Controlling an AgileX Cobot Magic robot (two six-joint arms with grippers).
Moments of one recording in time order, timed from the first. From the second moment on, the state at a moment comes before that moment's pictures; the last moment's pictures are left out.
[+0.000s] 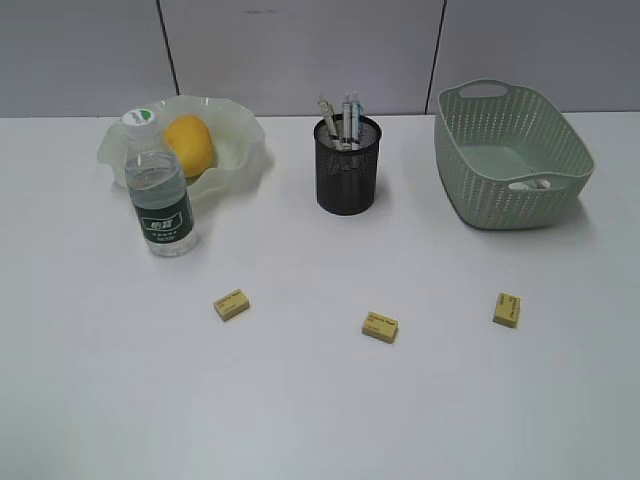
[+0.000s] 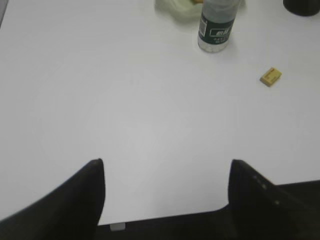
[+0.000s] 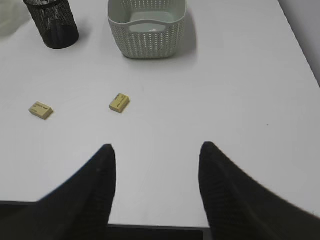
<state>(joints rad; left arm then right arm) -0.06 0.32 -0.73 -0.02 1.20 0.04 0.05 -0.01 -0.50 0.05 1.04 -0.02</state>
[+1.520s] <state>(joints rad) -0.59 1.89 -1.39 -0.02 1.12 0.30 0.05 -0.01 -0.50 0.05 1.04 -0.02</state>
